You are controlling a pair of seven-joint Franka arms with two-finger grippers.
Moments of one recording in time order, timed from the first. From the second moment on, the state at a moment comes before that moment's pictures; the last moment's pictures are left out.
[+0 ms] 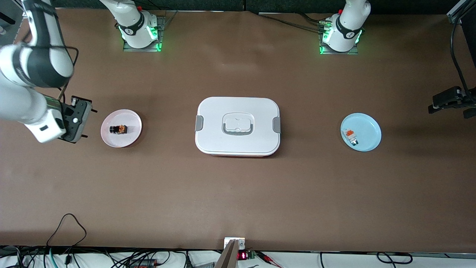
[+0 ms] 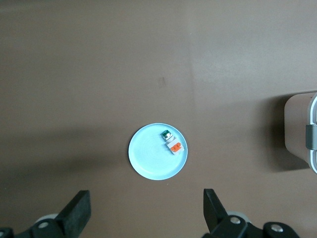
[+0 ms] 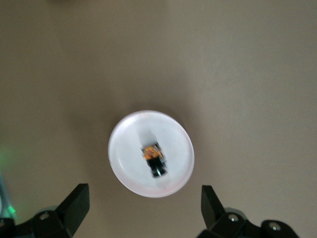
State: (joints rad) left arm 0.16 0.24 -0.09 -1.25 -0.02 1.46 0.18; right arm -0.19 0.24 0.22 -1.69 0.06 1.76 -1.15
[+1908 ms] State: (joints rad) left arm 0.12 0.01 -0.08 -1.57 -0.02 1.59 0.17; right arm -0.08 0.03 0.04 -1.60 -0.06 1.49 0.08
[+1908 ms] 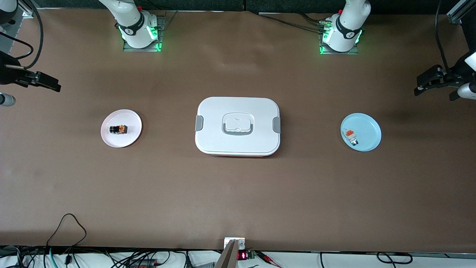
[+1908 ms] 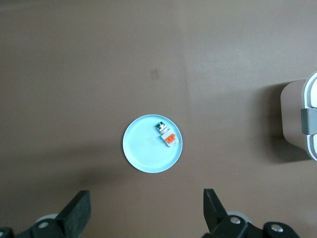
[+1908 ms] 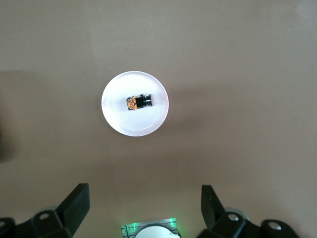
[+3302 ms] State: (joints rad) left arm 0.11 0.01 -0.07 -1.56 -0.02 1.59 0.03; right arm -0.08 -0.04 0.03 -1.65 -0.03 1.56 0.03
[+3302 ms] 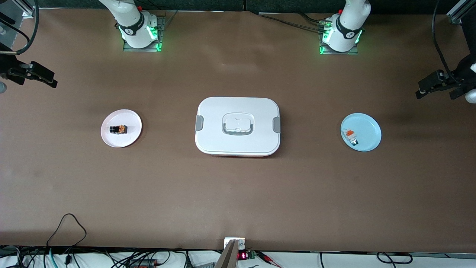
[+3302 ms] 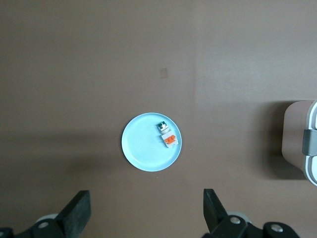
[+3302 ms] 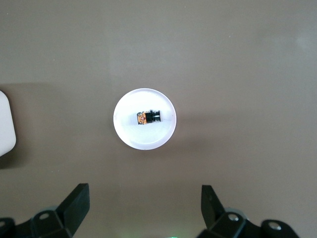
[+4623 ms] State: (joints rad) left arm 0.11 0.02 -0.09 -1.53 -0.02 1.55 0.03; right arm -0.05 -0.03 0.05 -1.62 -0.03 1.51 0.01
